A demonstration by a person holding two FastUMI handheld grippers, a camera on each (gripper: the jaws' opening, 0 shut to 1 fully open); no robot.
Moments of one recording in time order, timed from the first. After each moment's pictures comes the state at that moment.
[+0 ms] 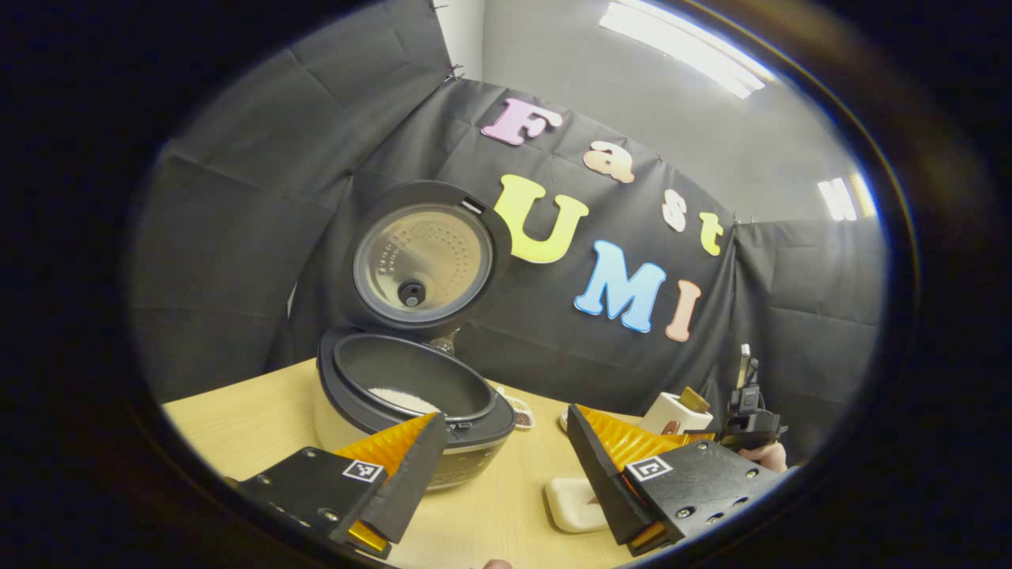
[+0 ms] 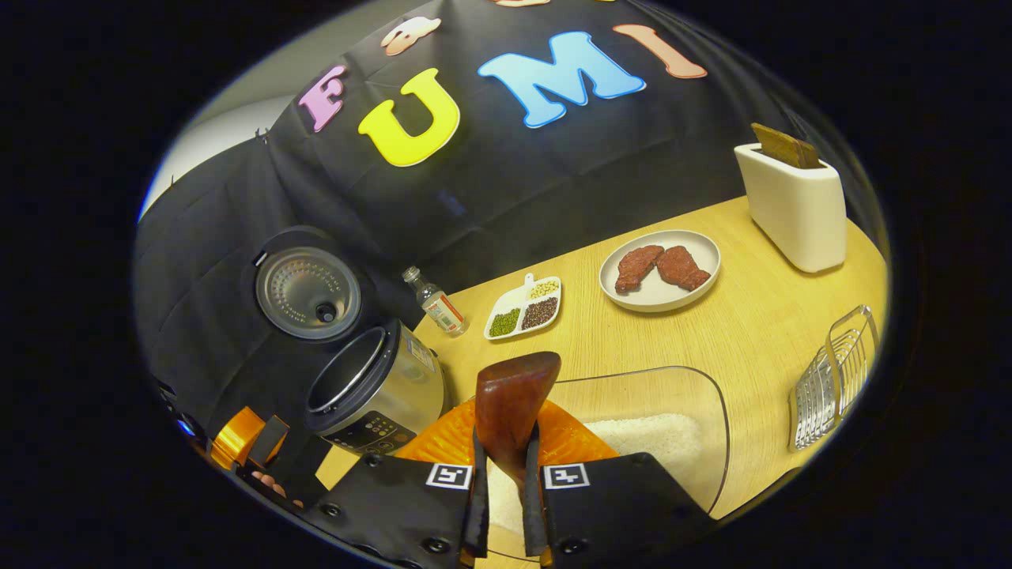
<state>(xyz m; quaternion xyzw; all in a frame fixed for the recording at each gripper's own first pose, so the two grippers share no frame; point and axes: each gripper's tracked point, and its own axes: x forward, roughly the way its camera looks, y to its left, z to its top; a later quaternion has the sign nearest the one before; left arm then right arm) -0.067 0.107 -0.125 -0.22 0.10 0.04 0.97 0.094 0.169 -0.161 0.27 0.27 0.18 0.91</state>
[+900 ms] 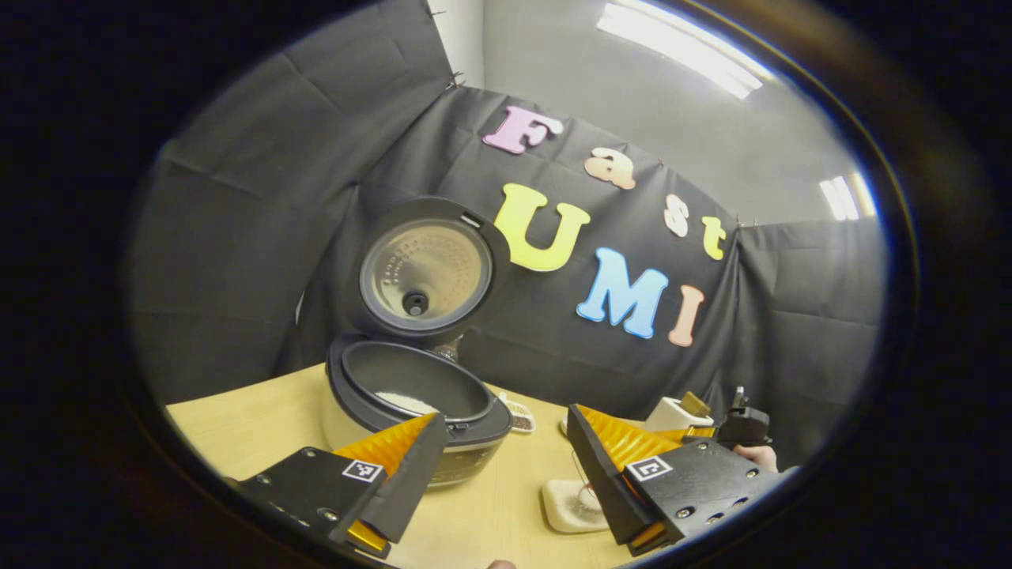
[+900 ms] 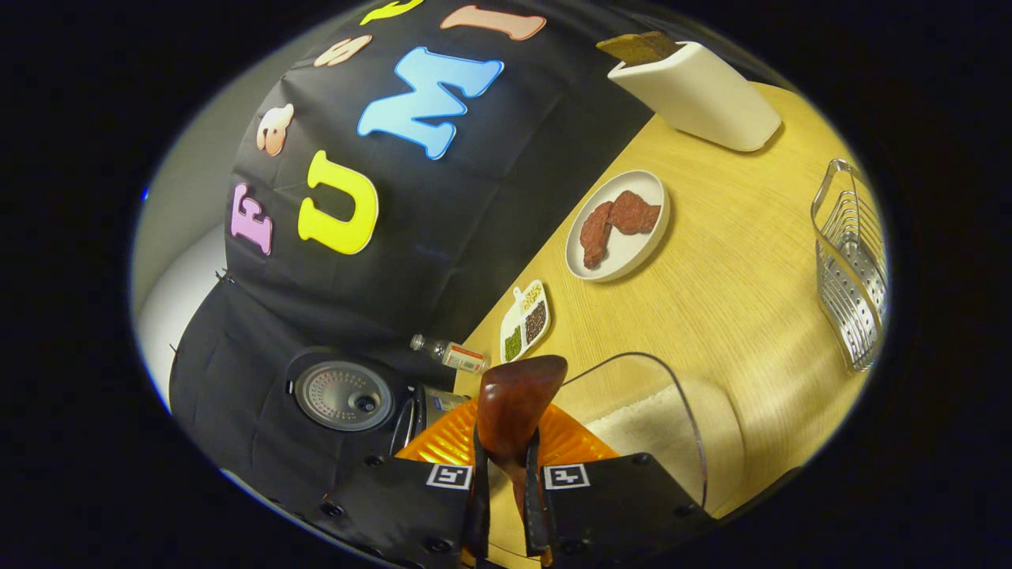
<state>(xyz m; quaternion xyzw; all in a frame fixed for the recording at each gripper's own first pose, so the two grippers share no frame) -0.079 0.101 -0.103 -0.20 0.09 0.05 0.97 0.106 0.124 -0.158 0.50 0.26 0.14 0.82</state>
